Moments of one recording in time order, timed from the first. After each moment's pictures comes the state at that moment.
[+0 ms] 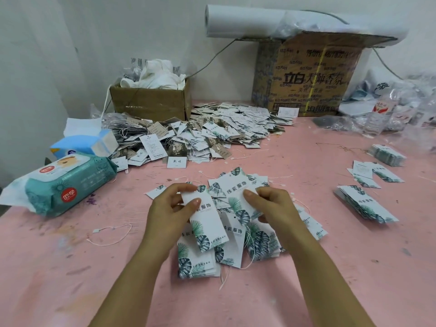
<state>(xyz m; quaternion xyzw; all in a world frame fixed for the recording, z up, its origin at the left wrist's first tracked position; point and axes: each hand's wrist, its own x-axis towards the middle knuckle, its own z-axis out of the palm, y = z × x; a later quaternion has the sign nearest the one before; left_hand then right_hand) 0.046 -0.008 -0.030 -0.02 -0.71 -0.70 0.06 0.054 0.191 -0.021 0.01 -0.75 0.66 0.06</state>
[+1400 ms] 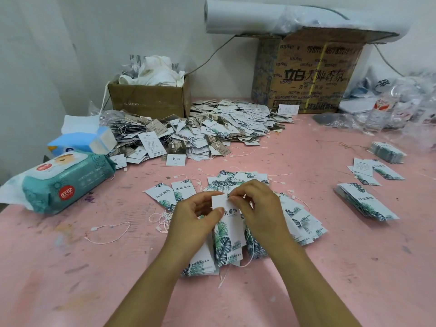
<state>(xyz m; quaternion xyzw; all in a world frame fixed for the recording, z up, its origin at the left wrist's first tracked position) 0.058 0.024 -0.034 -0.09 -0.71 -0.69 0.03 0.053 0.167 -0.029 0.13 -0.87 0.40 0.25</state>
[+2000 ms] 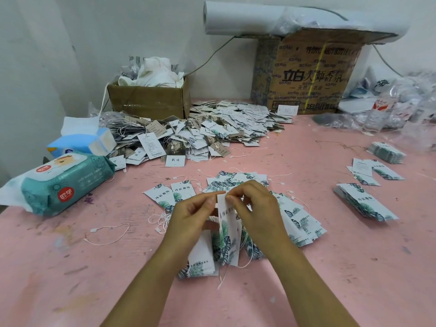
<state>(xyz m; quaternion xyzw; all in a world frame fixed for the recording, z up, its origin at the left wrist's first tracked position) 0.057 0.021 -0.032 -0.10 -0.65 -0.75 -0.02 0.055 0.165 -0.028 0.14 -0.86 0.41 0.27</state>
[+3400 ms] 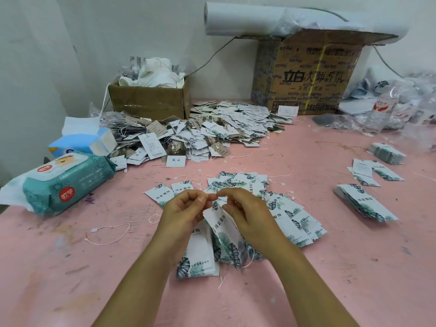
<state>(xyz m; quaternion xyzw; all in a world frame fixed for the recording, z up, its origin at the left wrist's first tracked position) 0.050 0.012 -0.032 -0.03 -0.58 -0.82 -0.03 0.054 0.165 -0.036 0.19 -0.87 0.41 0.16</state>
